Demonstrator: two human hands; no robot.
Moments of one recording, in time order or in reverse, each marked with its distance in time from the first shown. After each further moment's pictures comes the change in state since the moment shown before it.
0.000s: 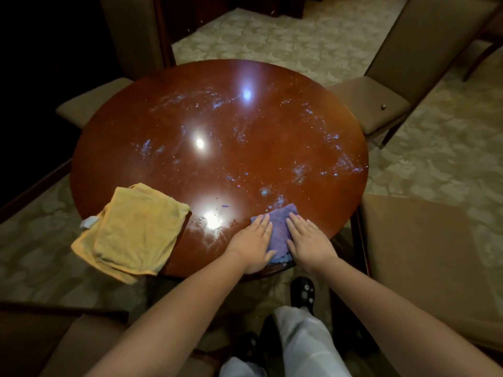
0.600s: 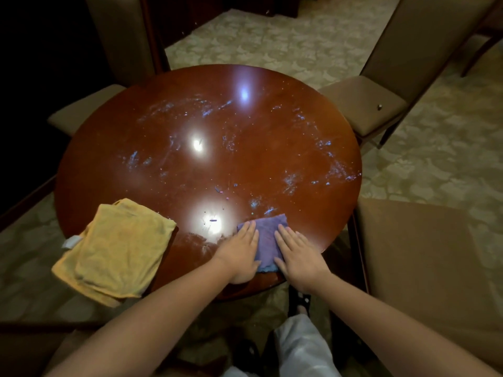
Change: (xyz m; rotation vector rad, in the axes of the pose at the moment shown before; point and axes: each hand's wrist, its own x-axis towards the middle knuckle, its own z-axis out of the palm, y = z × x) left_hand 0.012 -0.003 -0.024 0.052 -0.095 -0.045; right_hand 0.003 0.005 -0.009 -0.003 0.074 -0.114
